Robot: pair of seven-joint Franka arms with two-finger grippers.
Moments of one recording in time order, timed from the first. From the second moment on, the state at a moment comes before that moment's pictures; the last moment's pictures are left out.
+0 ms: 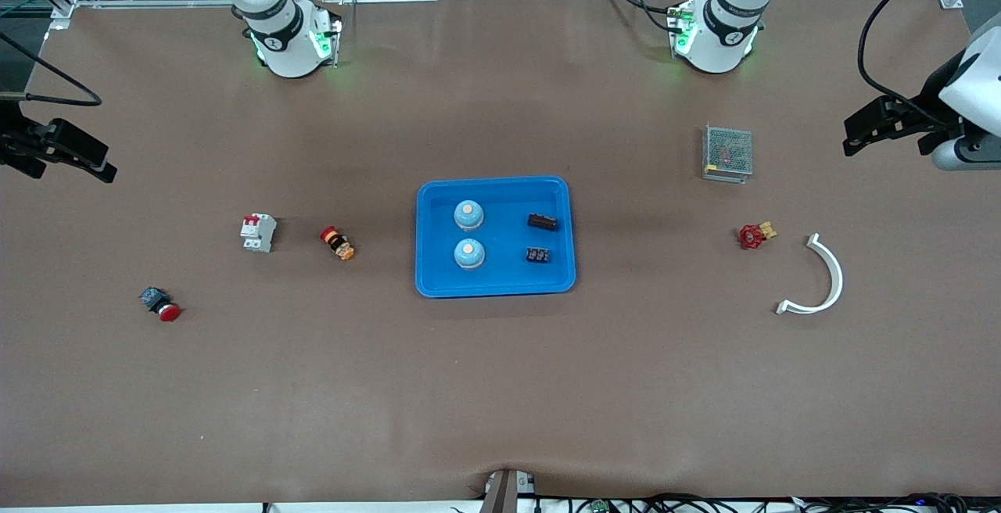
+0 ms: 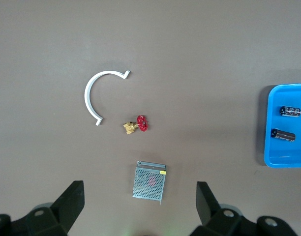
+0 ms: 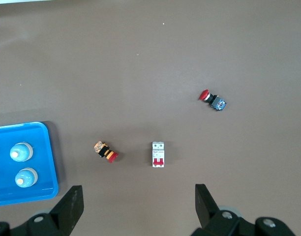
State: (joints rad) left arm -0.01 0.03 -0.09 -1.48 0.02 1.47 -0.08; right arm 0.07 0.06 -0.07 -1.42 0.02 1.53 0.09
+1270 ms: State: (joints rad) left arm -0.06 0.15 -0.15 -1.58 0.02 1.57 -0.28; right arm 0.16 0.07 -0.05 -1.42 0.05 1.54 0.16
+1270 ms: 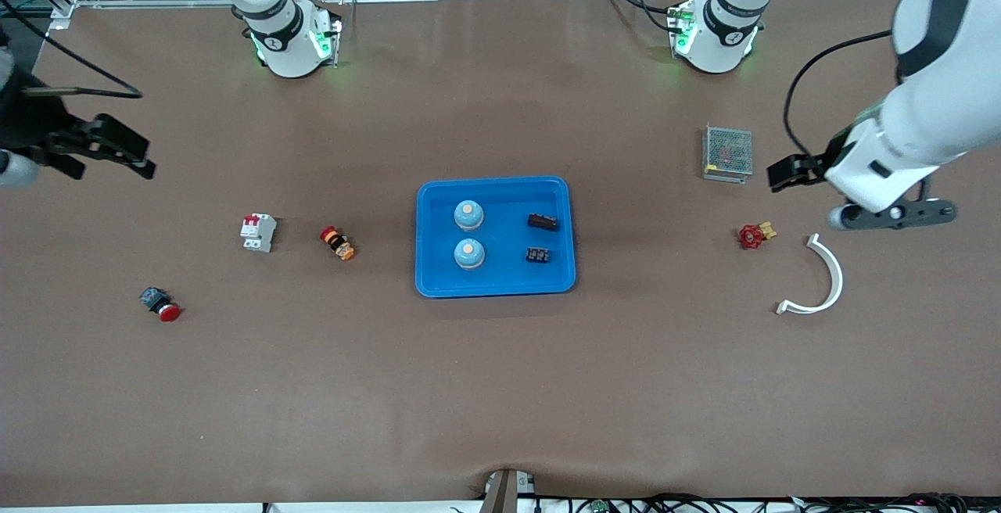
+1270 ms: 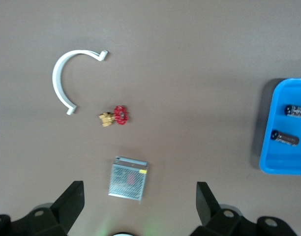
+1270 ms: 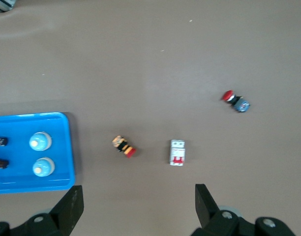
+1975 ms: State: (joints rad) left arm -0.13 0.18 -0.30 -1.86 -0.01 1.92 -0.76; right arm 0.50 0.23 -0.04 -1.49 0.05 1.73 0.58
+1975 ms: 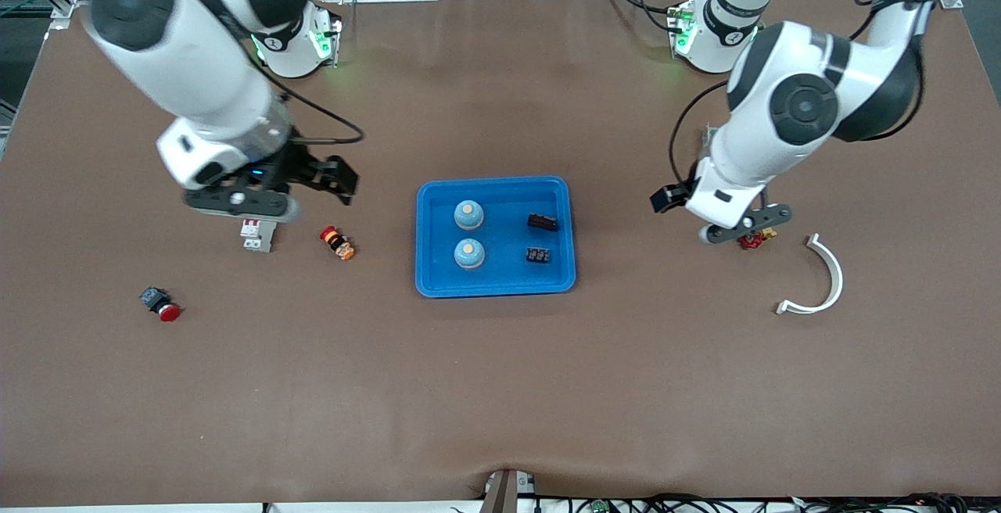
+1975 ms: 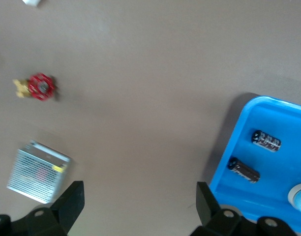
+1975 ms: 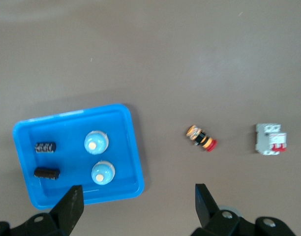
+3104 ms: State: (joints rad) left arm -0.42 0.48 -0.31 -1.89 -0.01 2.37 -1.61; right arm 0.61 0.54 -0.05 -1.51 0.05 2.09 0.65
